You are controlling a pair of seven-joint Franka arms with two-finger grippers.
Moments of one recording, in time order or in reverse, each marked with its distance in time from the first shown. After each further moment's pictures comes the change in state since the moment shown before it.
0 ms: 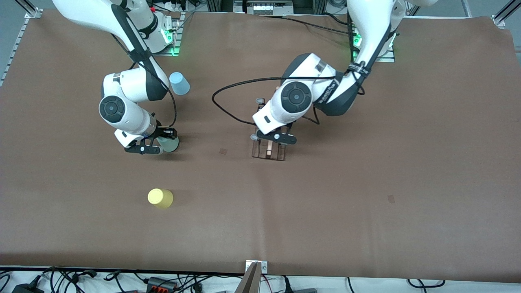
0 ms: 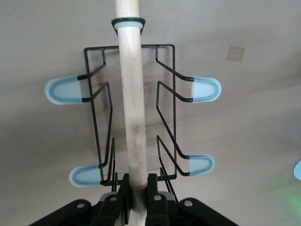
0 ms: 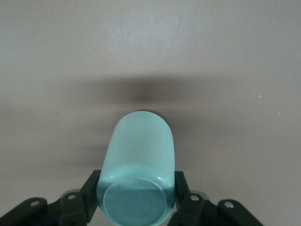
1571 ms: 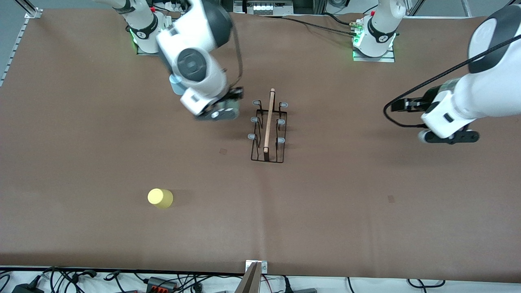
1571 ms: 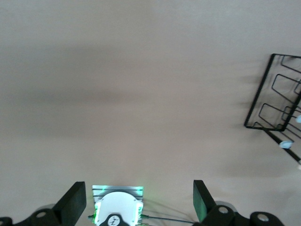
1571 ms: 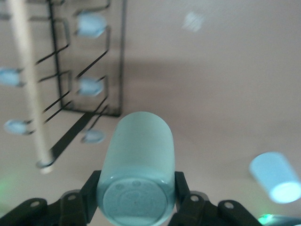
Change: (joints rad) left arm 0.538 -0.330 0.035 0.068 0.184 -0.606 0.283; right arm 0.398 0.018 0.079 0.456 0.179 -0.499 0.367
